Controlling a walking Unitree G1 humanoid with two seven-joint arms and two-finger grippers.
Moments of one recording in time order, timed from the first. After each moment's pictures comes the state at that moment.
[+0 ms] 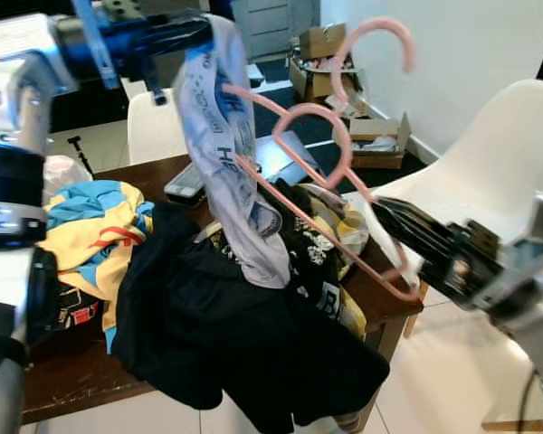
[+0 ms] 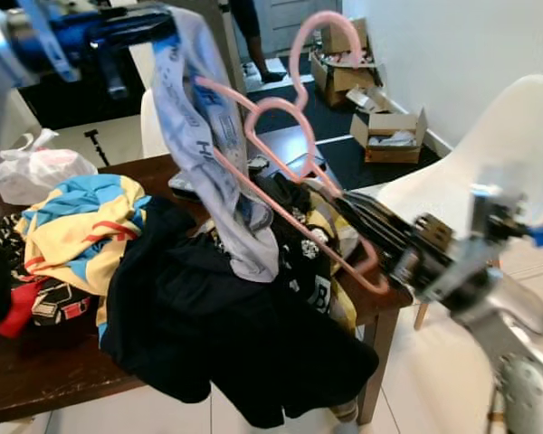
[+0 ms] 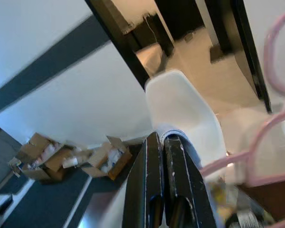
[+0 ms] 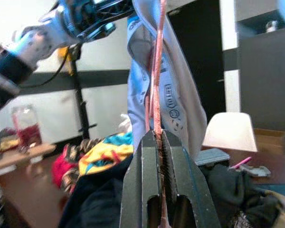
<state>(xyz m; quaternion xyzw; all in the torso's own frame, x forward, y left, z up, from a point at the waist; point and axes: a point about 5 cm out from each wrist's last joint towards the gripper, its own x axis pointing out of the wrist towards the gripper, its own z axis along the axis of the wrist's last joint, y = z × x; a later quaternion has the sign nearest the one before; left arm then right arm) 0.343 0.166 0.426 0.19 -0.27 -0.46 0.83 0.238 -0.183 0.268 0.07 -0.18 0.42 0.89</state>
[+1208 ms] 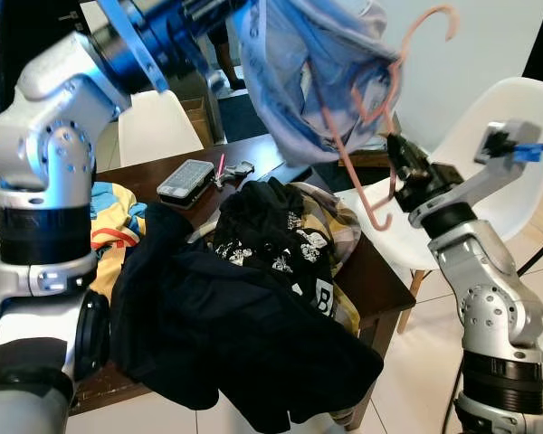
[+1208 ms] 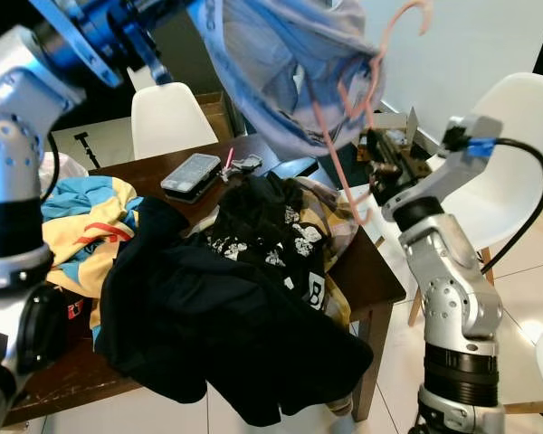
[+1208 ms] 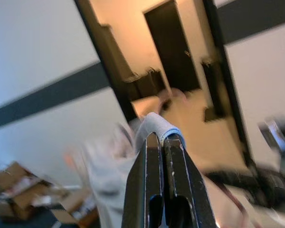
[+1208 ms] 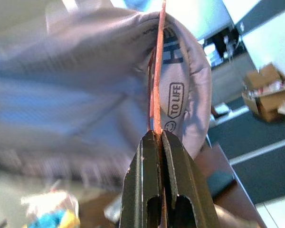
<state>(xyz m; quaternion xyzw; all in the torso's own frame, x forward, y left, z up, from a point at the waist) 0.312 0.132 0.401 0.05 -0.31 -0.44 0.84 0.312 -0.190 0.279 0.23 -0.22 0.17 0.93</state>
